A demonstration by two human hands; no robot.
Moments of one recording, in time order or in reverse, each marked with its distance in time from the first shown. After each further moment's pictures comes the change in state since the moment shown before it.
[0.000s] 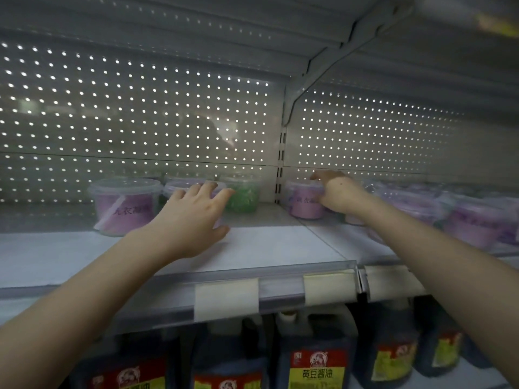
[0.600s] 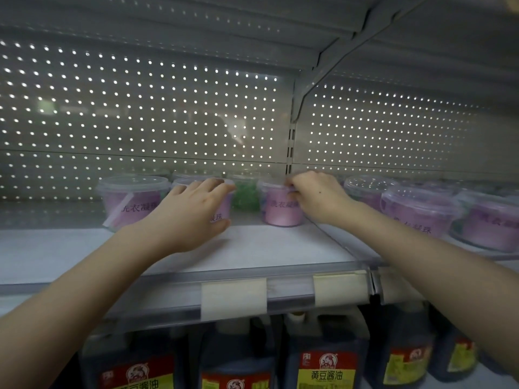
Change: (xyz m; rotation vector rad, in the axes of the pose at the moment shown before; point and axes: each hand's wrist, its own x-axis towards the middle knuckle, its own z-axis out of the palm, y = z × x) left_hand 0.000 -0.015 0.003 -0.097 0.007 0.004; right_hand -0.016 -0.049 0.013 -0.095 0.194 -0.343
